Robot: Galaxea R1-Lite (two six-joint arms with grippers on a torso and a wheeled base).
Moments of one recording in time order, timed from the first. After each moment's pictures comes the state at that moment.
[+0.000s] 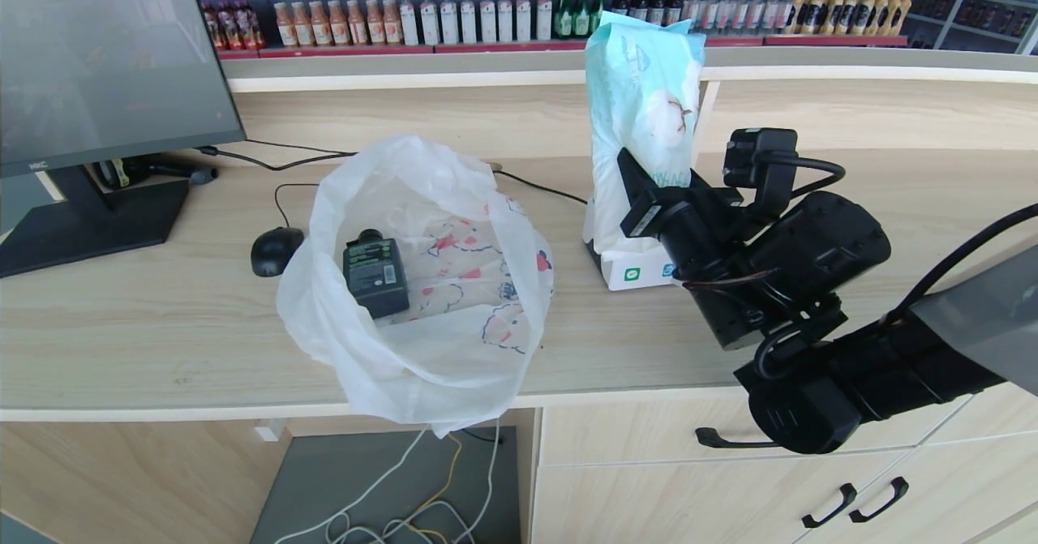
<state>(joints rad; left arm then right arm) 0.00 0.00 0.00 0.00 0.00 -0.01 0.55 2.04 -0.97 -1.57 -0.22 0.01</state>
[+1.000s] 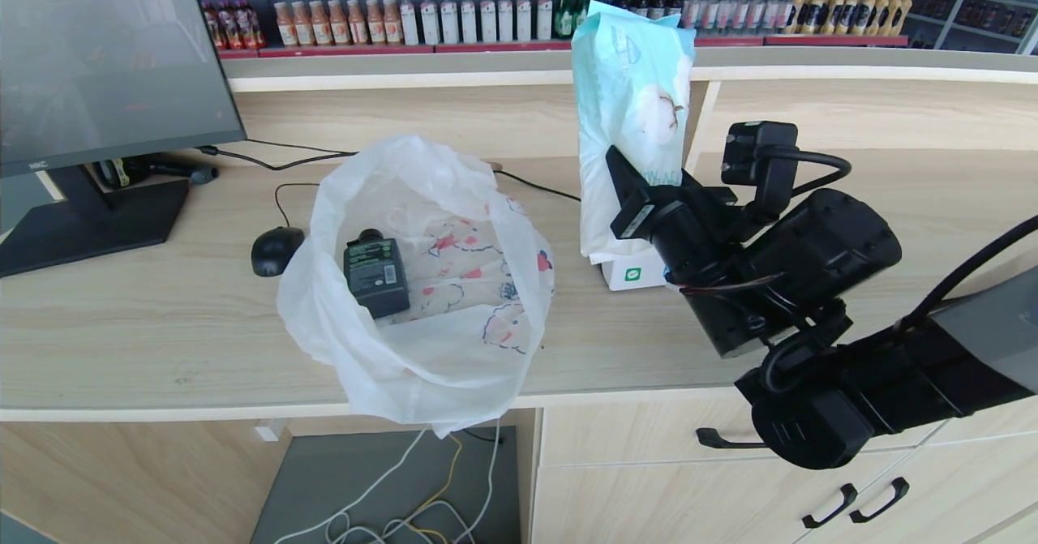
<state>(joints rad) 0.00 0.00 0.00 0.00 0.00 -0.01 0.61 2.00 -0.95 -1.56 -0.25 0.02</state>
